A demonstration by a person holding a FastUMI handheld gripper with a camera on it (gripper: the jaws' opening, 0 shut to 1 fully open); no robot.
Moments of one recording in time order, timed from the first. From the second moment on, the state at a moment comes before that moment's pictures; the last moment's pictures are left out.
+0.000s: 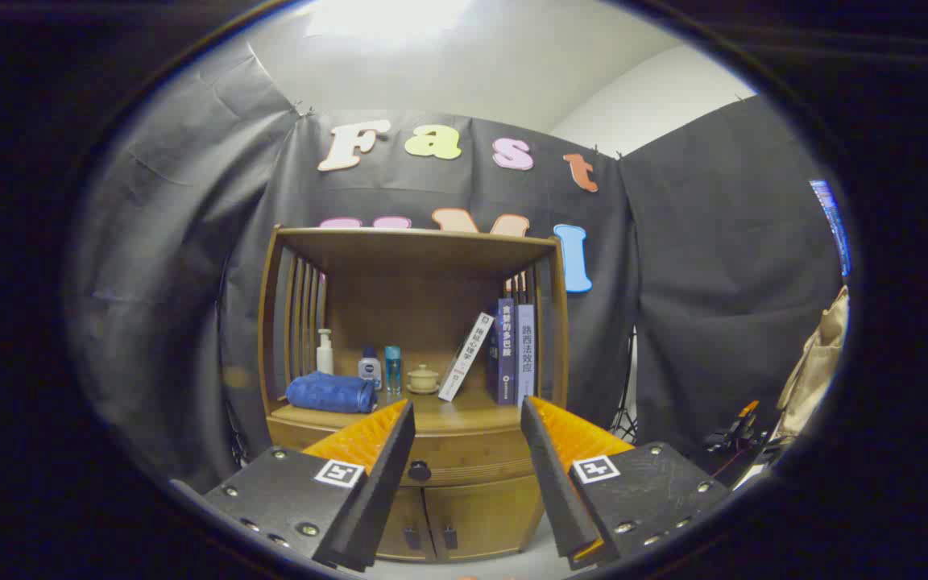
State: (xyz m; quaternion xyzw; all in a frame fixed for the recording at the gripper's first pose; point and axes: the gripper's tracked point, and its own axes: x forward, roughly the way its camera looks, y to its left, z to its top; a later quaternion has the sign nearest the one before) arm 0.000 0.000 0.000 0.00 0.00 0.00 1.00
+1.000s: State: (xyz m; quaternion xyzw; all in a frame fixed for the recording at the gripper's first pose) arm 0.007 0.002 -0.018 0.02 0.01 0.00 1.00
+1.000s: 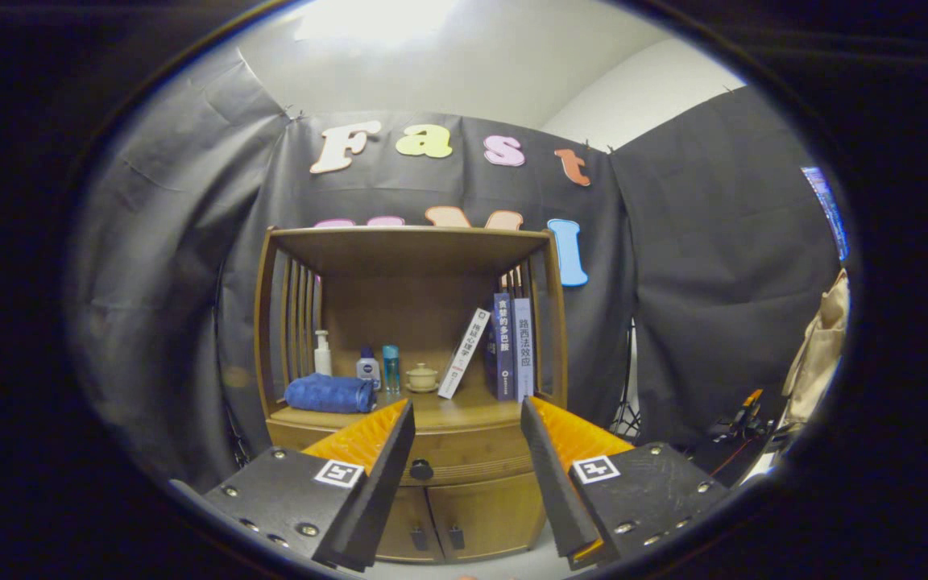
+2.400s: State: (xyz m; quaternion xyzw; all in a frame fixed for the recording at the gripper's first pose) arm 0.094 0.068 -0.135 0.07 0.09 0.07 0.99
